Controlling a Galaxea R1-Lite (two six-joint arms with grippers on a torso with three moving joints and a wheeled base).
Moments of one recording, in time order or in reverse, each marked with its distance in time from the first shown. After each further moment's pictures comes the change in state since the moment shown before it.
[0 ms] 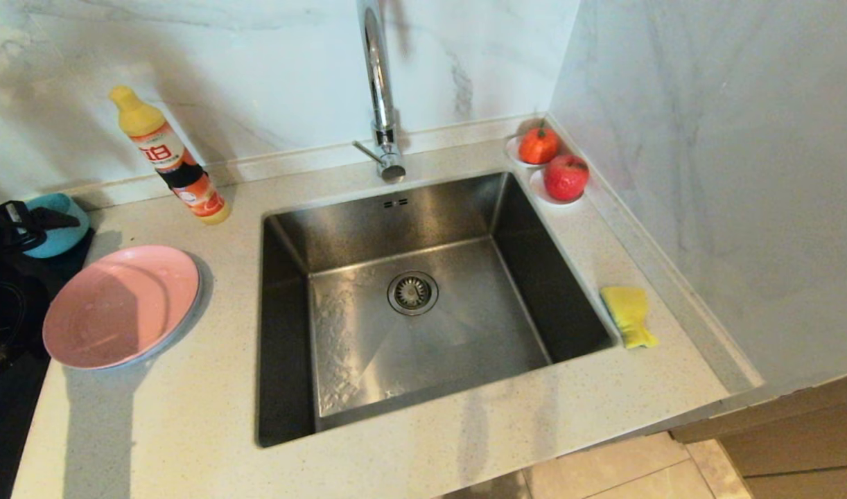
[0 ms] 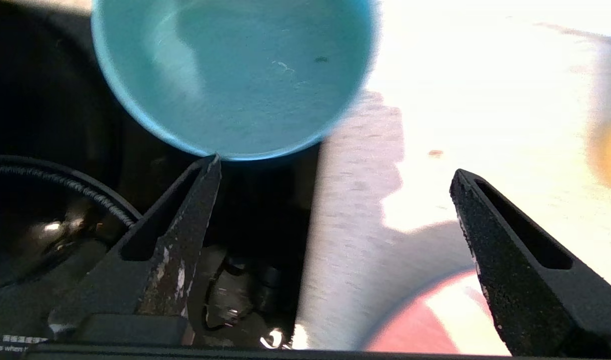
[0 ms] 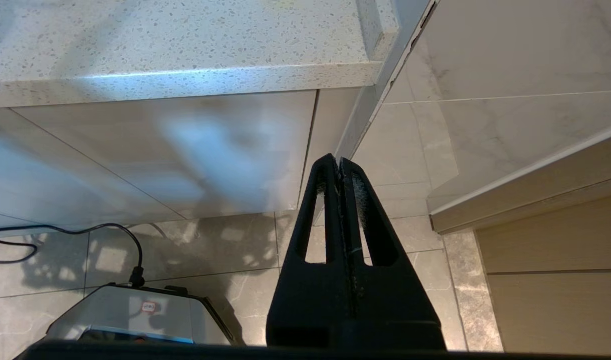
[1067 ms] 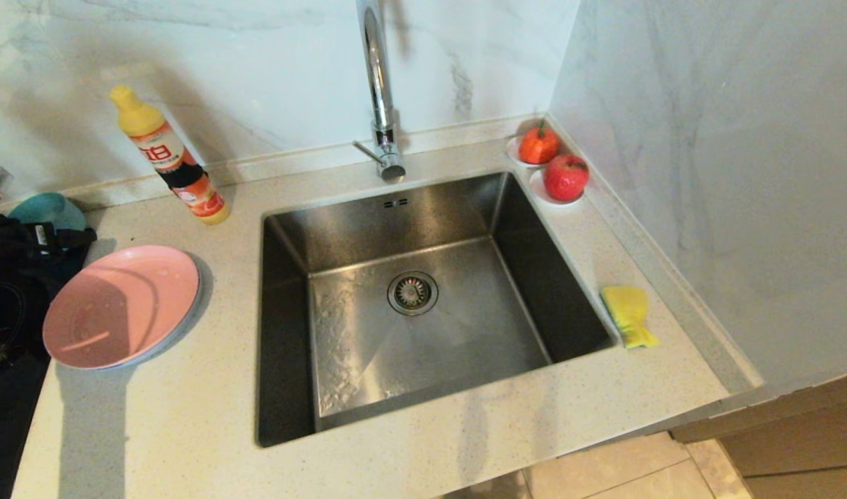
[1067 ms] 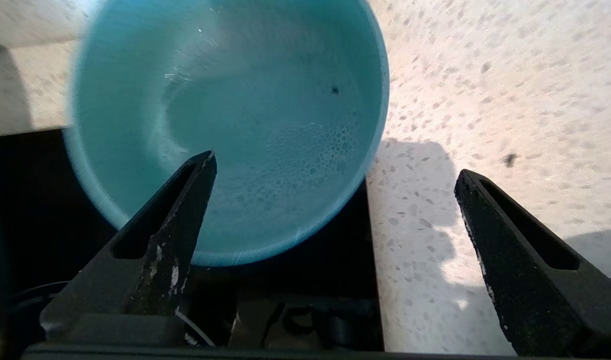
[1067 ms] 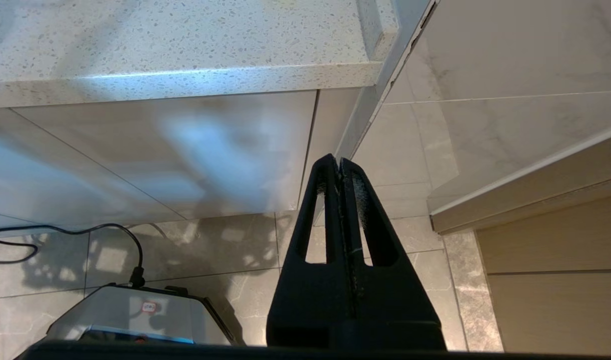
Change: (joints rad) left arm -0.011 0.118 -0.001 -0.189 0.012 0.281; right arm 0.000 0.000 0.000 0.000 0.000 0.000
